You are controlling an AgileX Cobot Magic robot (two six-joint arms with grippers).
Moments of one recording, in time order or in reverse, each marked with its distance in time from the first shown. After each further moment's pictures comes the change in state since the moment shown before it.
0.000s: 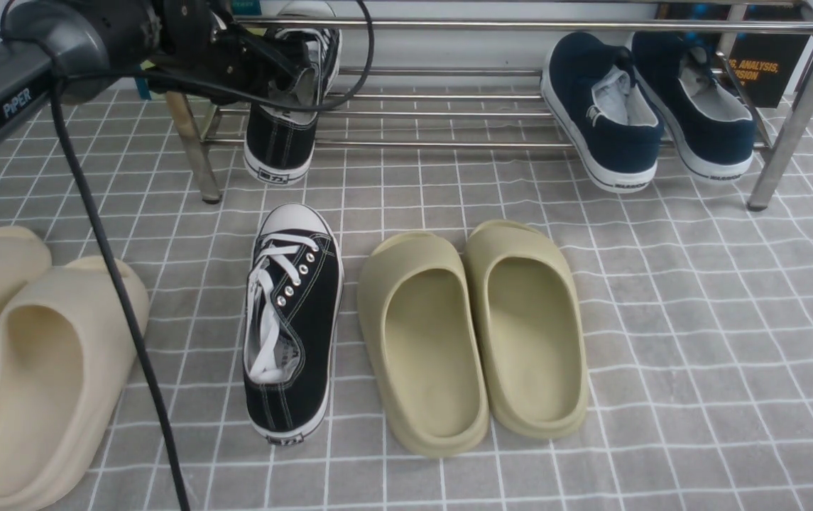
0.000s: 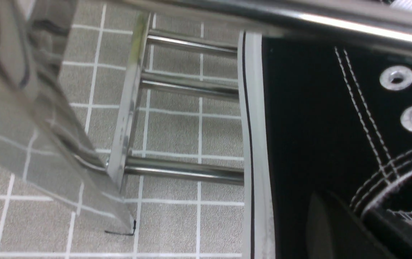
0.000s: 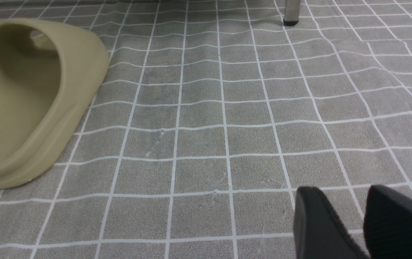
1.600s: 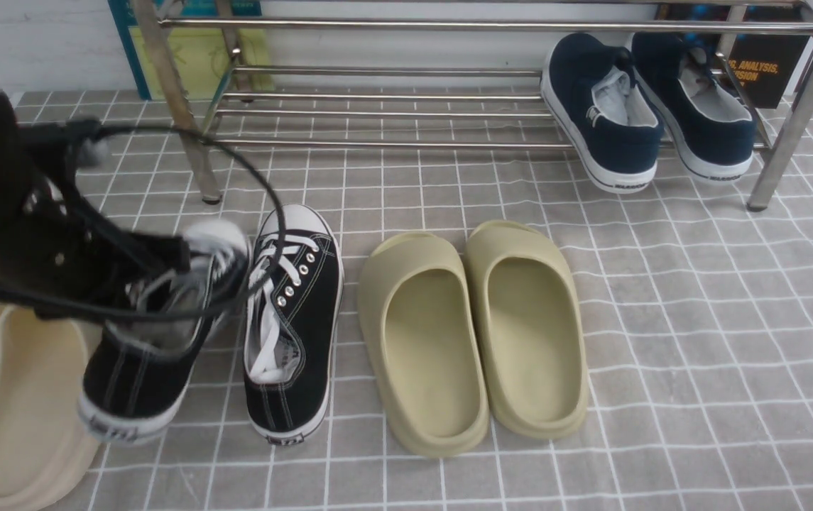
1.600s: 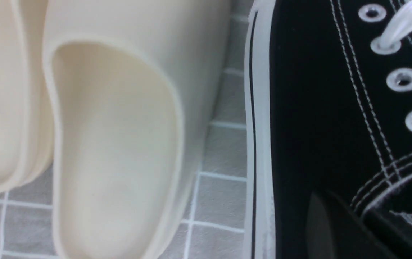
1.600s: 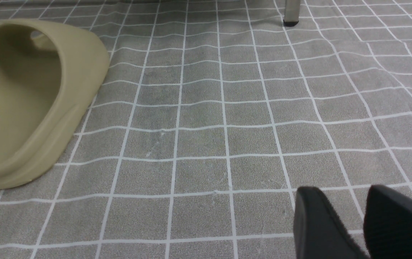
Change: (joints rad) right arm 0.000 0.000 0.000 0.000 0.000 0.000; left arm 0.000 -0.710 0.785 0.064 0.366 -0.077
